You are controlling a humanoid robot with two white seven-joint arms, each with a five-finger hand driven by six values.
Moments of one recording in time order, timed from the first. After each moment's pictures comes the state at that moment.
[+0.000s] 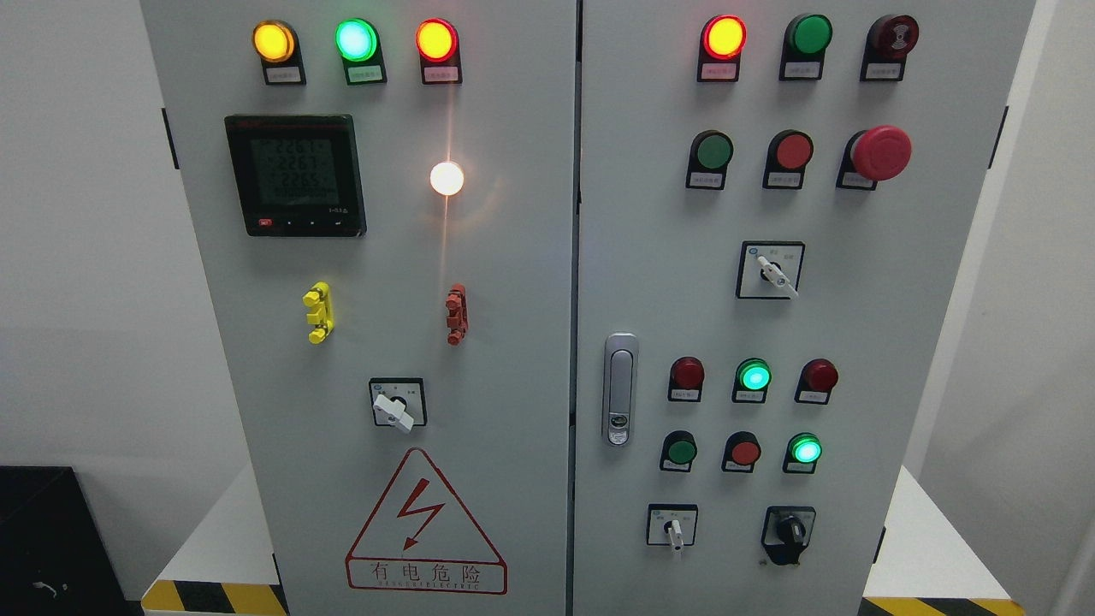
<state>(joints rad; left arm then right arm) 0.00 -0.10 -0.07 -0.07 0.08 -0.09 0.02 0.23 0.12 -0.10 -1.39 1.22 0.01 -0.04</state>
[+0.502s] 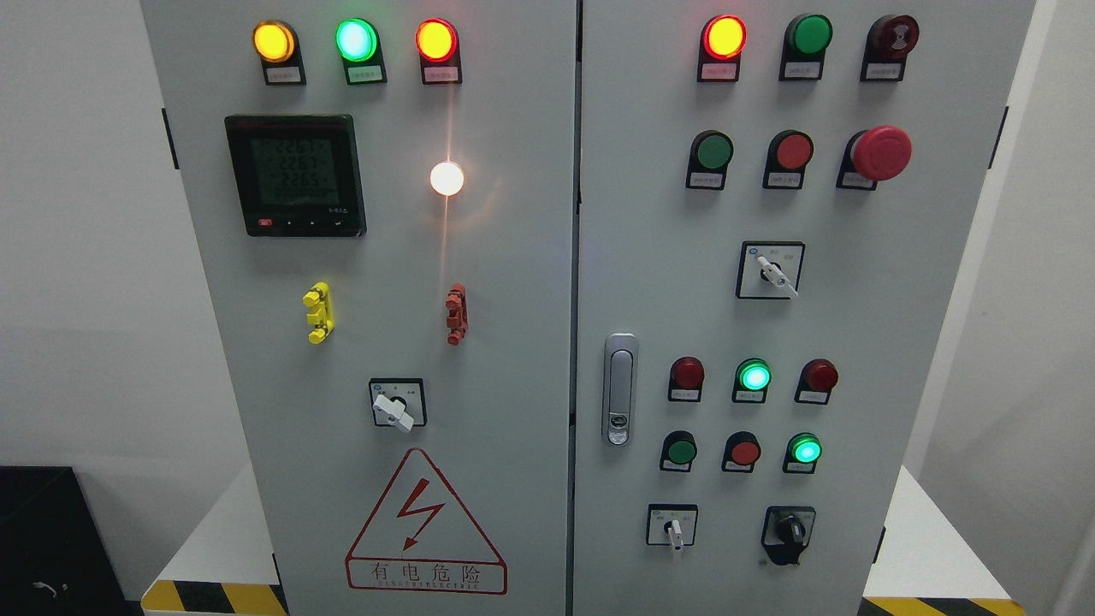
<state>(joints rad) 0.00 -0.10 -0.07 -0.07 0.08 -0.09 0.02 0.17 0.12 -0.10 -1.62 1.29 0.09 0.07</state>
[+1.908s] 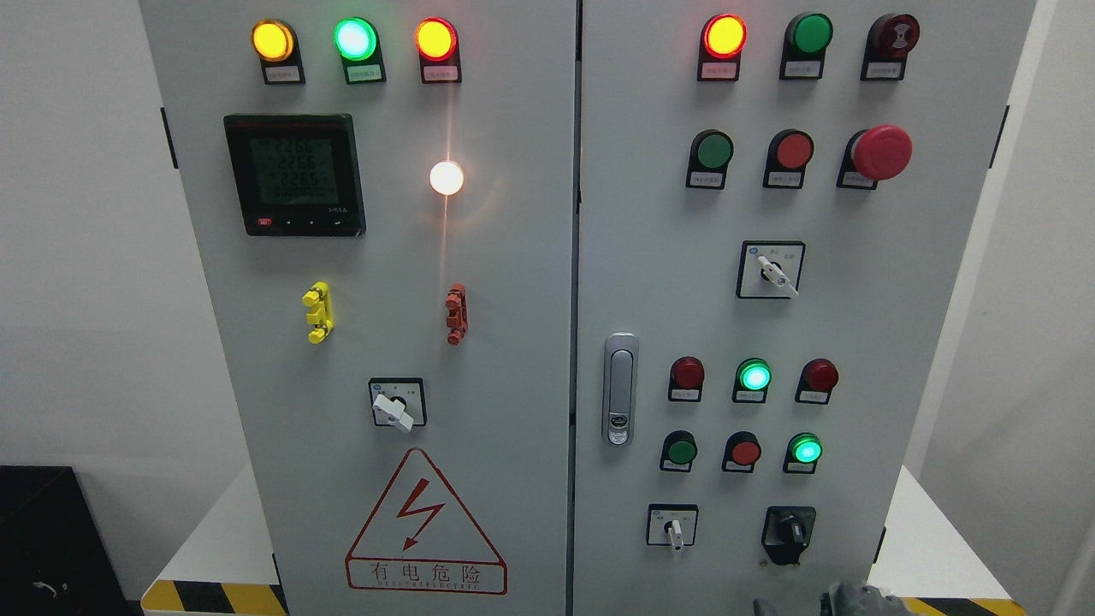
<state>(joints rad) 0.00 -0.10 -0.07 -0.07 0.08 -0.09 0.02 -0.14 0.13 -0.15 -1.76 1.41 0.20 0.24</state>
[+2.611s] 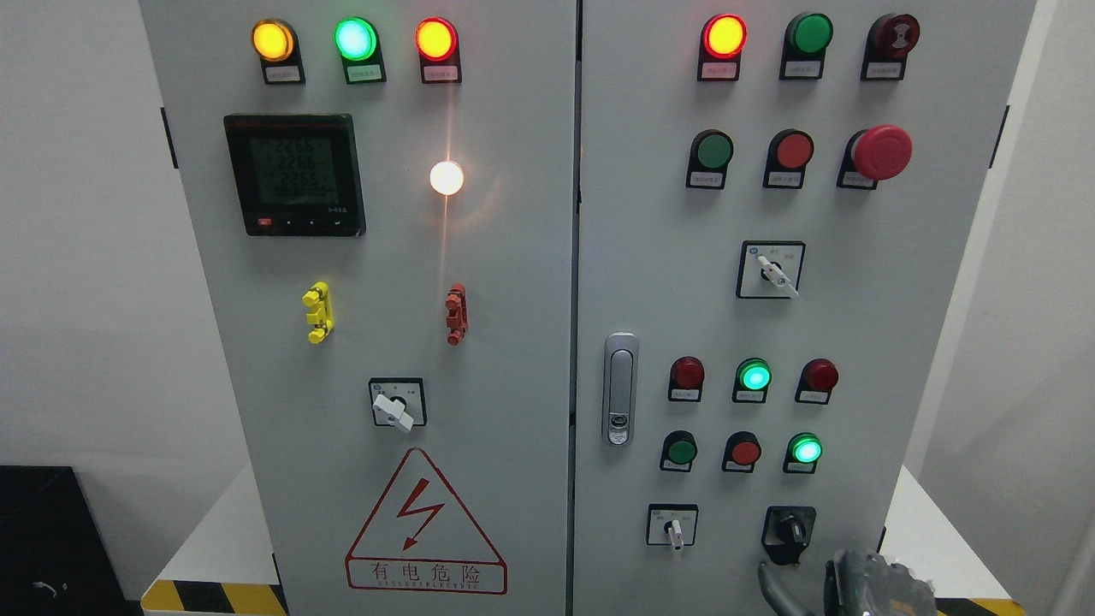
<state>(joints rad) 0.00 -0.10 -0.07 -0.07 0.08 -0.09 0.02 -0.20 0.13 -0.16 -1.73 1.43 0.21 0.25</state>
